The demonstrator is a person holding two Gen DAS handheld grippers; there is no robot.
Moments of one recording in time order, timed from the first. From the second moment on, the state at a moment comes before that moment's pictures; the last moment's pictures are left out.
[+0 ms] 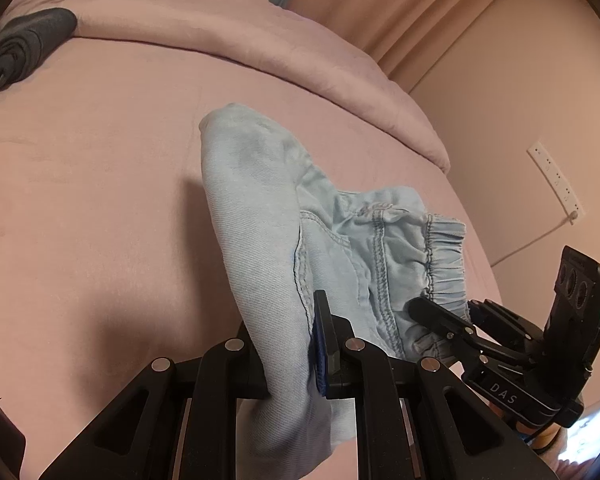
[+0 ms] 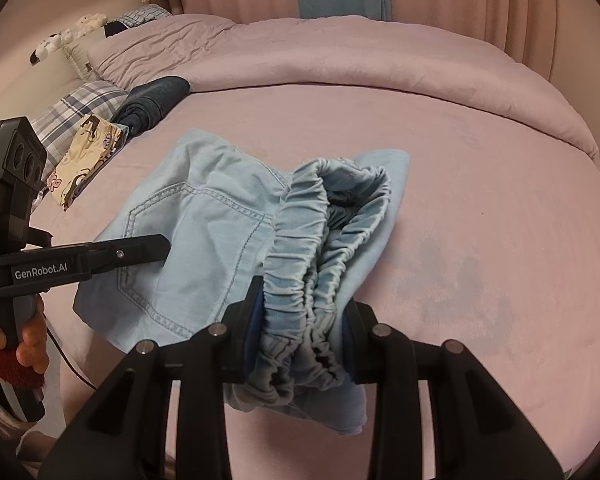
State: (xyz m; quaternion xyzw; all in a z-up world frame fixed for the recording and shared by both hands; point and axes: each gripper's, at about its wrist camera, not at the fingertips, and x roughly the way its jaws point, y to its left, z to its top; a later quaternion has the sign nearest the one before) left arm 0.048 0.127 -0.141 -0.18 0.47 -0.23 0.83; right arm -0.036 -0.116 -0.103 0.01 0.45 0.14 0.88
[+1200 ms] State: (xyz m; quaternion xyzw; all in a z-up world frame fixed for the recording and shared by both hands) left arm 0.106 0.172 -0.102 -0.15 0.42 -0.22 0.87; right arm 0.054 -0.088 -0.066 0.00 0.38 0.16 0.91
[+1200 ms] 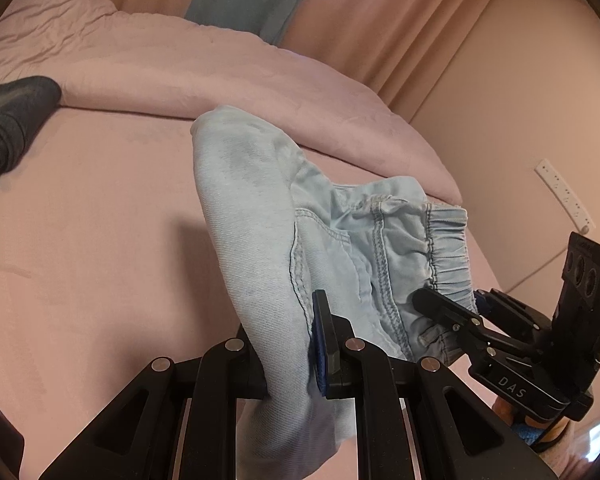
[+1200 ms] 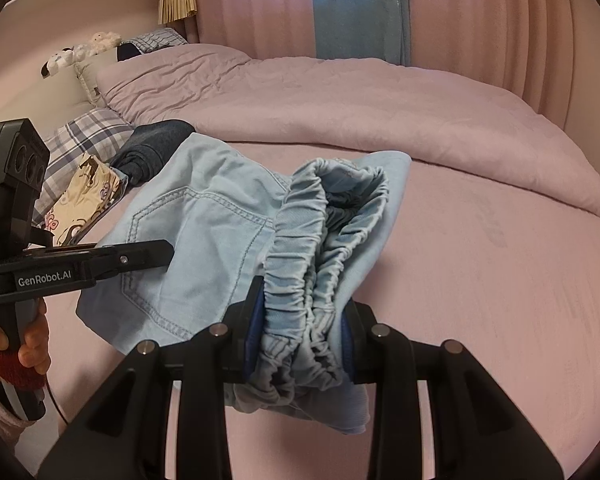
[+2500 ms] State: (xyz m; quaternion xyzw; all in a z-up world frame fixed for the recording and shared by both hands) left arm 0.144 0.180 -0.149 -0.14 0.49 -0.19 0.84; right arm 0.159 -0.078 -0.135 0.02 0.44 0.15 0.88
